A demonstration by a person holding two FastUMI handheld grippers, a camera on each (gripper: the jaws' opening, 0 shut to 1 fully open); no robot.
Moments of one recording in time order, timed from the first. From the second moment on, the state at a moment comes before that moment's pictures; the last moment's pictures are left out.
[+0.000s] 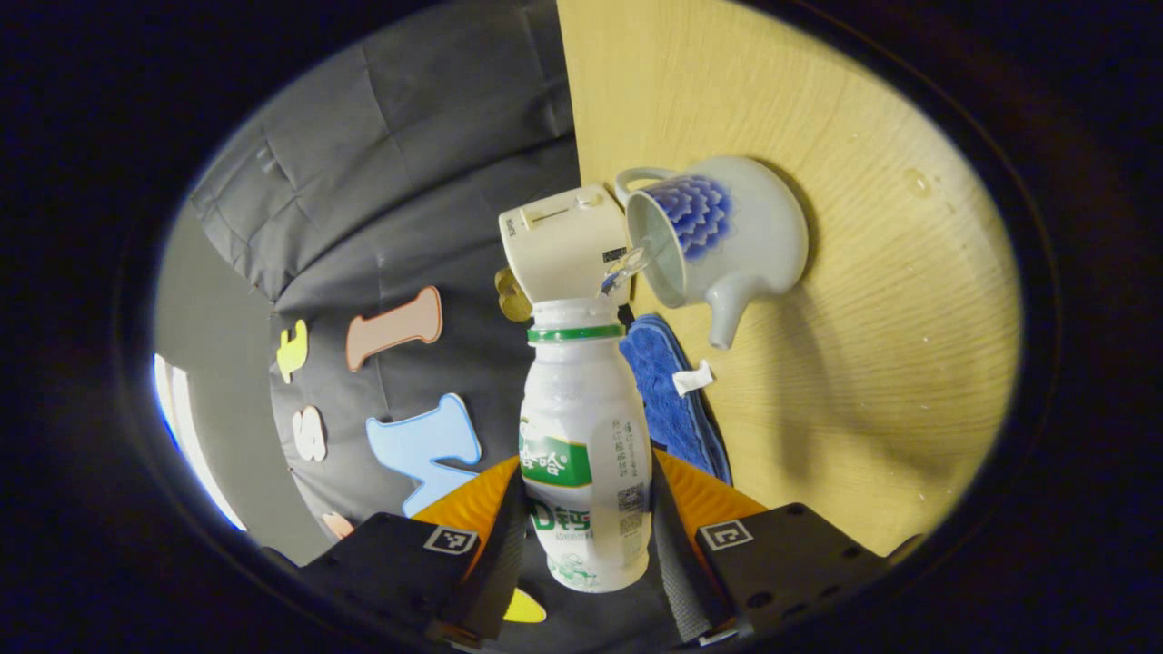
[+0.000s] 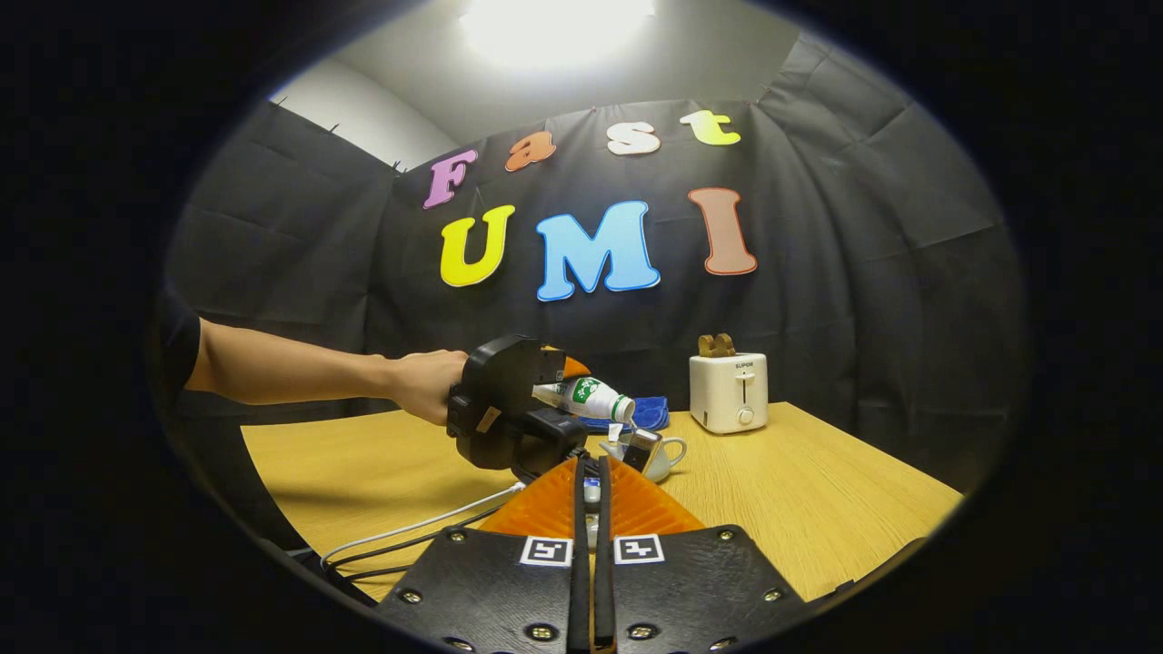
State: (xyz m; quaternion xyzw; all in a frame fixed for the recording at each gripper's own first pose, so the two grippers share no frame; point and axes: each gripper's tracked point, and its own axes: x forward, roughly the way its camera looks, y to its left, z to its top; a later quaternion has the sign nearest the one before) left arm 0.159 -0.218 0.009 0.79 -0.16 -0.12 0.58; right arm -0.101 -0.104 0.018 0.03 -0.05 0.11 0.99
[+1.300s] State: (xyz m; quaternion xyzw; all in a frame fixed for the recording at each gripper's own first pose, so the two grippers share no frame) left arm 0.161 -0.219 0.014 0.83 -0.20 -0.11 0.52; right arm -0.097 -0.108 0.019 0.03 -0.05 0.12 0.99
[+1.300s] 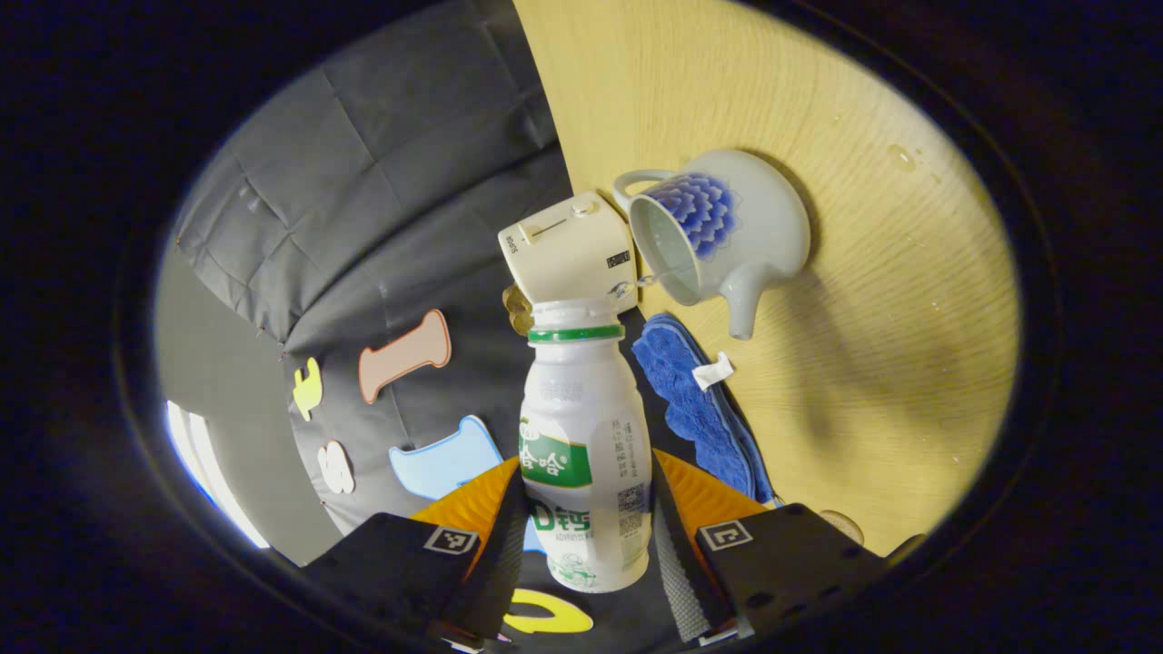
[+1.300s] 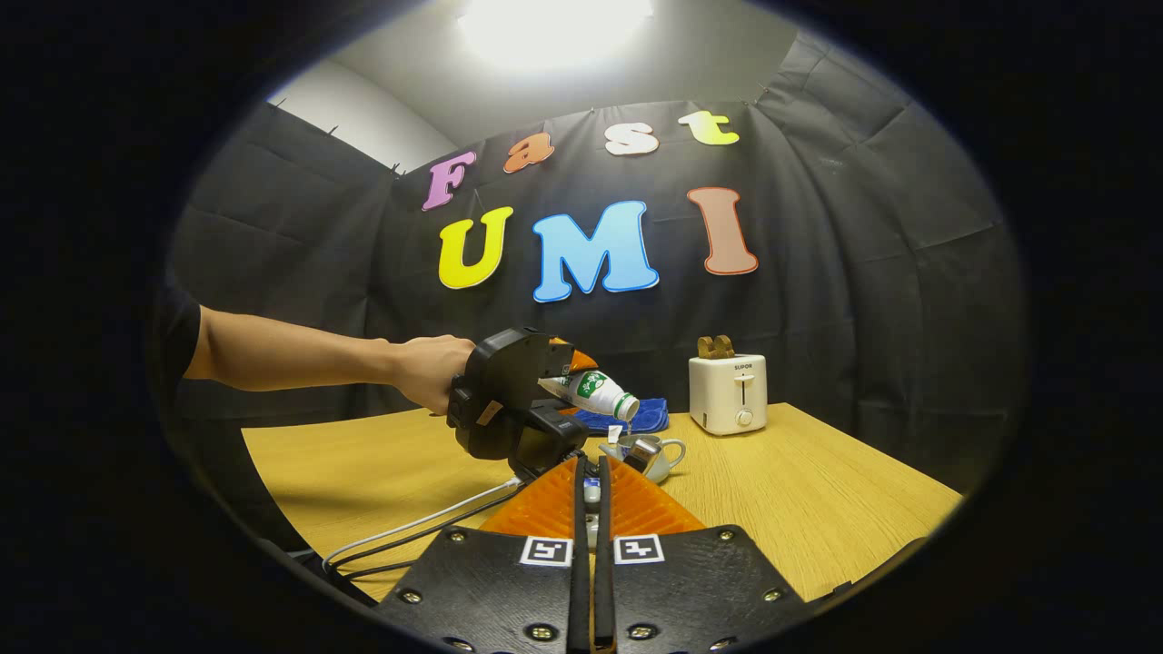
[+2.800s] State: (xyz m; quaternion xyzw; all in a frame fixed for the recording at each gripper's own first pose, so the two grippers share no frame) left arm 0.152 -0.227 0.012 0.84 -0.23 -0.11 0.48; right arm -0.109 -0.106 0.029 0.04 -0.06 0.12 0.99
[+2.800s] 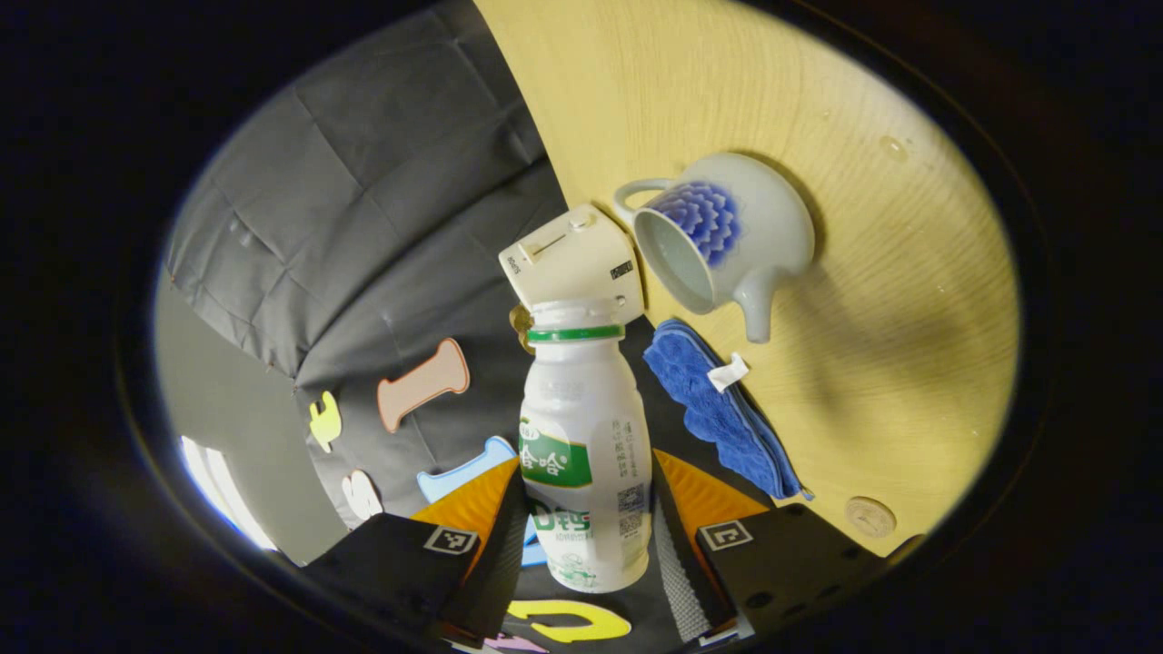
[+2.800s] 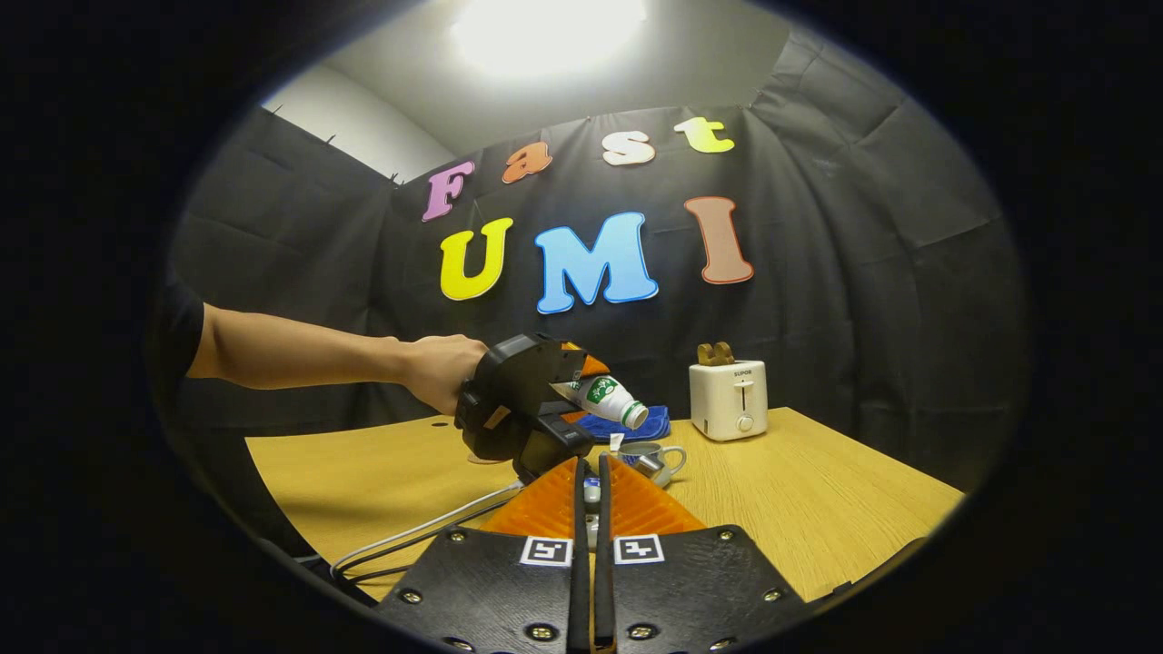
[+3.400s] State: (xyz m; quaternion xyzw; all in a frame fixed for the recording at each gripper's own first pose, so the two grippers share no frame) left arm 0.163 -0.222 -0.006 0.81 -0.20 -0.14 0.53; right arm -0.103 -0.100 0.021 0.05 -0.05 0.13 0.99
